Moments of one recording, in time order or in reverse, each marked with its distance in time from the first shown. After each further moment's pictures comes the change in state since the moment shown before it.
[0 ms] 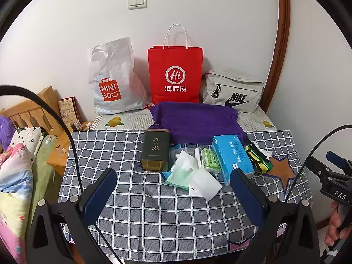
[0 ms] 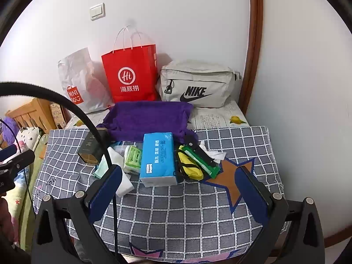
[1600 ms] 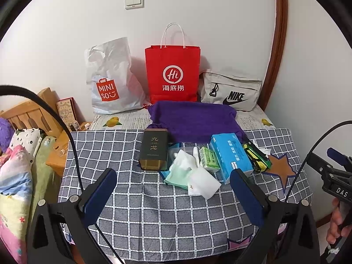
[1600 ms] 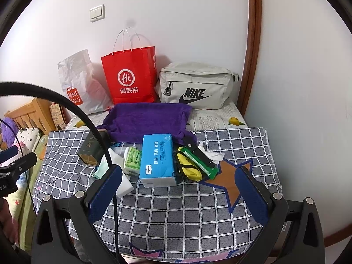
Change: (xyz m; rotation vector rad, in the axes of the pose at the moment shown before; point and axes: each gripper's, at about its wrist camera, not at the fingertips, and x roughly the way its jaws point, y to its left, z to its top) left arm 0.001 -0.002 -0.002 0.011 0.003 -0.004; right arm -0.002 -0.001 -0.001 0.000 -0.009 -0.006
